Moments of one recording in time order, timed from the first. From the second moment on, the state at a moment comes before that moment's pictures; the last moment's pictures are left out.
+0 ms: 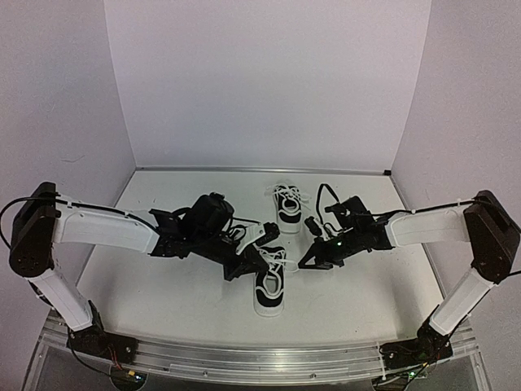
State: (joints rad) left arm -1.01 1.62 0.99 -0.05 0.40 0.18; right arm 0.64 1.62 0.84 -0.16 -0.54 0.50
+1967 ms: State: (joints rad) left arm -0.90 1.61 0.96 -0.10 0.30 0.37; right arm 0.62 1.65 0.86 -0.14 -0.54 0.49
